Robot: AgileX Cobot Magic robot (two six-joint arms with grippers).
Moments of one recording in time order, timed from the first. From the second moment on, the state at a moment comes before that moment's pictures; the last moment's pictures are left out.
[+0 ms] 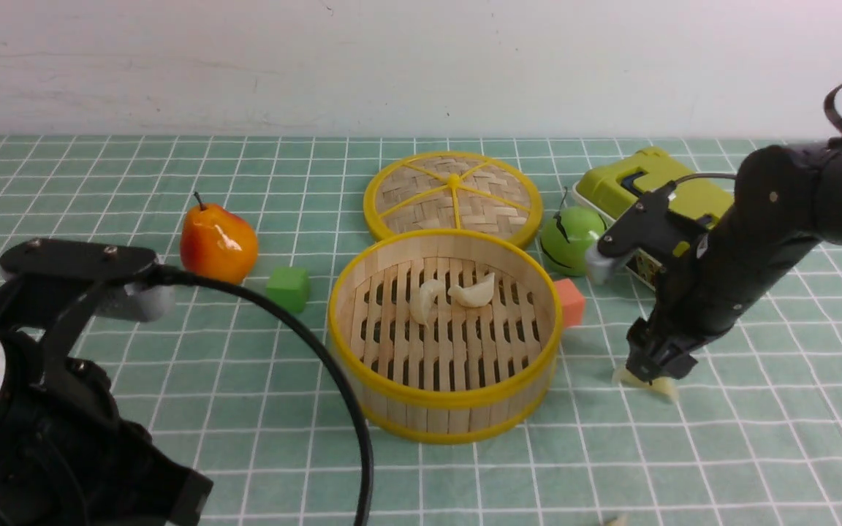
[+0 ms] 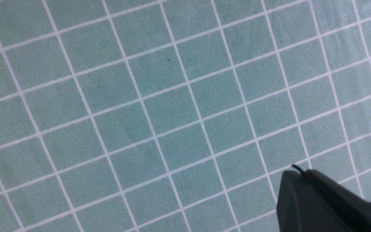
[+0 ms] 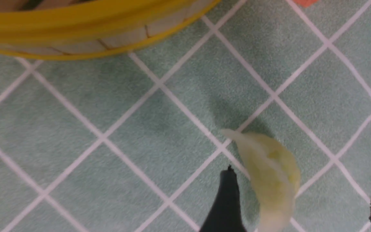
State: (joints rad) right arm 0.23 1.91 -1.31 0.10 0.69 -0.60; left arm -0.53 1.07 -0.95 -0.09 1.14 -0.24
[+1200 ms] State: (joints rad) right arm 0.60 2.01 -1.73 0.12 0.87 -0.14; left arm -0.53 0.66 -0.88 -0.09 1.10 -0.23
